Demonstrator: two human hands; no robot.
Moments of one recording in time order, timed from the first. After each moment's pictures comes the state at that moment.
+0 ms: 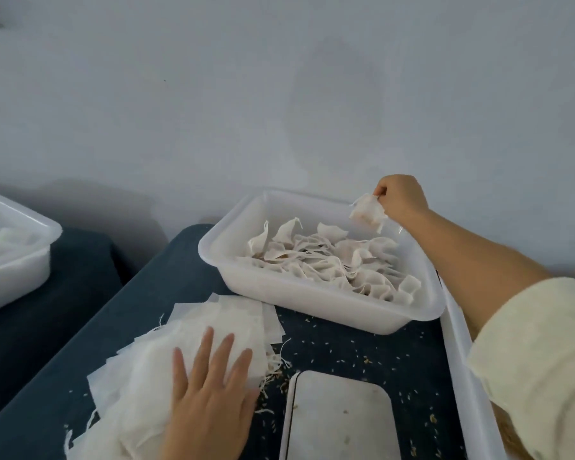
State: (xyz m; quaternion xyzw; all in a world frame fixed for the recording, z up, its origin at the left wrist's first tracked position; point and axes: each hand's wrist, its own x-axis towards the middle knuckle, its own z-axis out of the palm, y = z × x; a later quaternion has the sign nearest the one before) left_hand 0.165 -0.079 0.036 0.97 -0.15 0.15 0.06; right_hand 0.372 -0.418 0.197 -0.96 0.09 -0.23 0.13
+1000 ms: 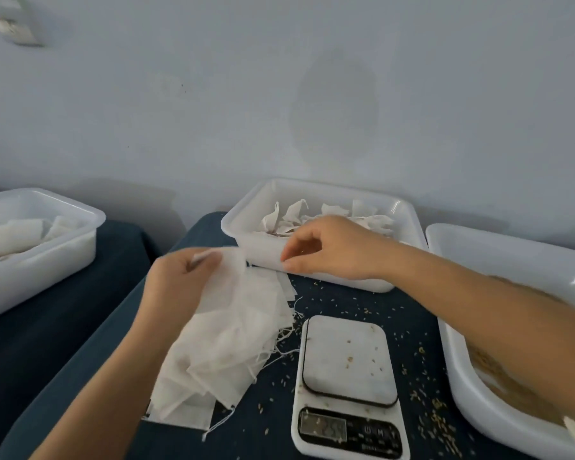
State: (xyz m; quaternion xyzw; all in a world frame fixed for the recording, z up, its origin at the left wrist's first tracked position) left_hand 0.172 -0.028 0.141 0.81 -0.05 0.16 0.56; right_hand 0.163 -0.253 0.212 -0.93 -0.20 0.04 0.31
